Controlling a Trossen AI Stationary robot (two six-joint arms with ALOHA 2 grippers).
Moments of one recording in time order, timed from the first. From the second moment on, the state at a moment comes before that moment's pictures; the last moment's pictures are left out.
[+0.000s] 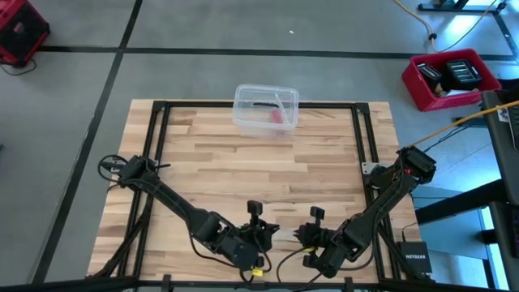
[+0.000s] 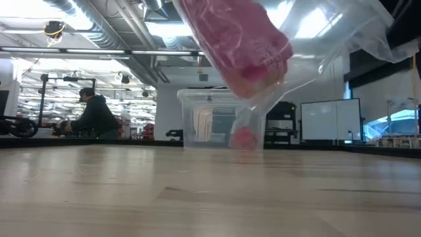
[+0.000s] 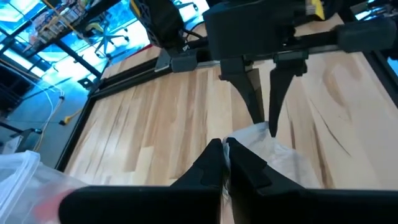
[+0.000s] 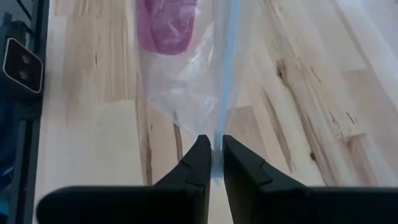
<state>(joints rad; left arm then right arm) -0.60 1.97 1.75 -0.43 -0.83 -0.01 0.84 1.74 1.20 -0.65 0.58 0.89</state>
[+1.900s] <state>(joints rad) -0.19 1.80 0.68 1.00 -0.63 -0.05 0.49 1.57 0.89 -0.75 1.12 0.84</state>
